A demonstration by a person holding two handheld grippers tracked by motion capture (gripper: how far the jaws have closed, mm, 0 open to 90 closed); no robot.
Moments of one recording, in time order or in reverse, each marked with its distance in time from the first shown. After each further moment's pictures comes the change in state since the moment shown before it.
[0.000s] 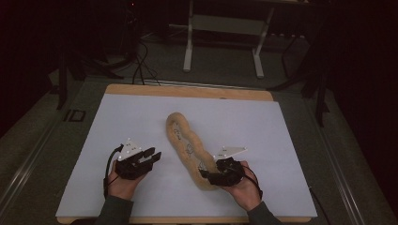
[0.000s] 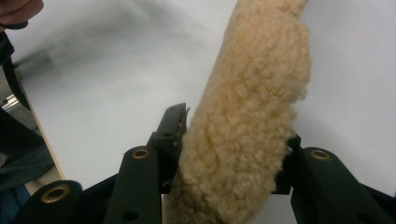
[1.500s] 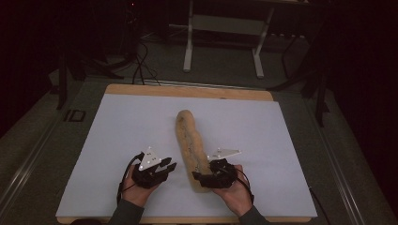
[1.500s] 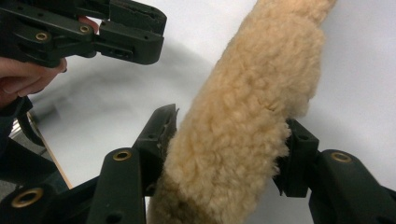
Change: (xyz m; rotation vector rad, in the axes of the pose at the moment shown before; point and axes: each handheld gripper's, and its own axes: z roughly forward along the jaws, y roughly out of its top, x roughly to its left) left arm -0.041 -0.010 0.025 0.061 -0.084 0.115; right arm 0.019 0.004 0.011 -0.019 -0.024 0.106
